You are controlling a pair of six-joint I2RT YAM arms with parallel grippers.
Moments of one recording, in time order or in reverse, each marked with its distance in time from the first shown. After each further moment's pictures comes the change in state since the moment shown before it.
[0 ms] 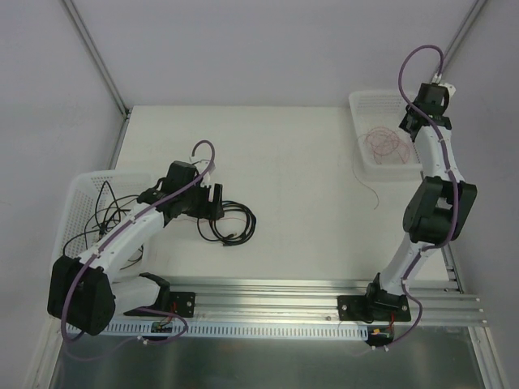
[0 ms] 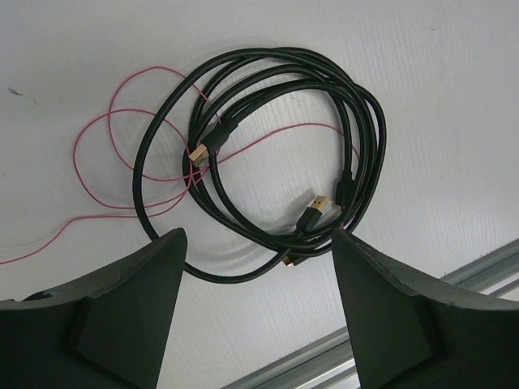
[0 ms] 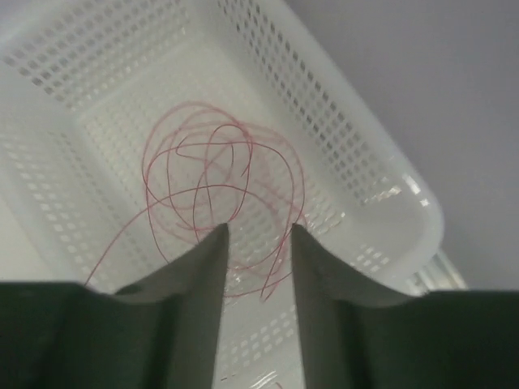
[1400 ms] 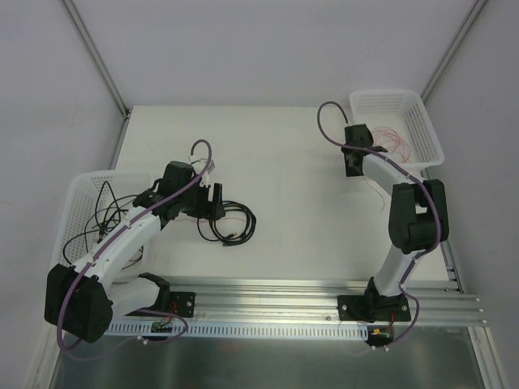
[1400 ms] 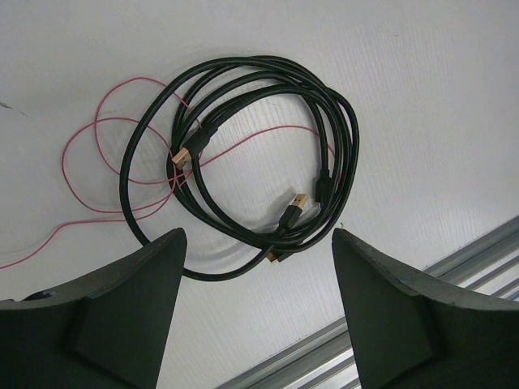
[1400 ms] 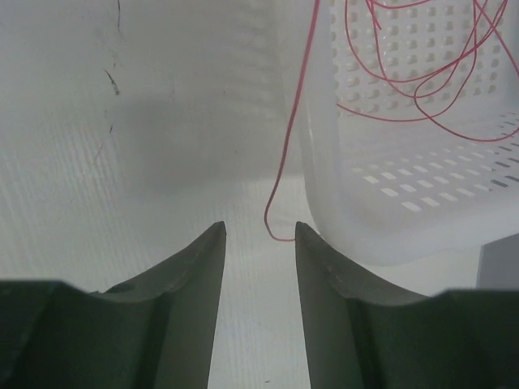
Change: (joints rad) left arm 0.000 -0.046 0.000 -0.002 0.043 0.000; right arm 0.355 -0.055 -0.467 0.017 0.099 -0.225
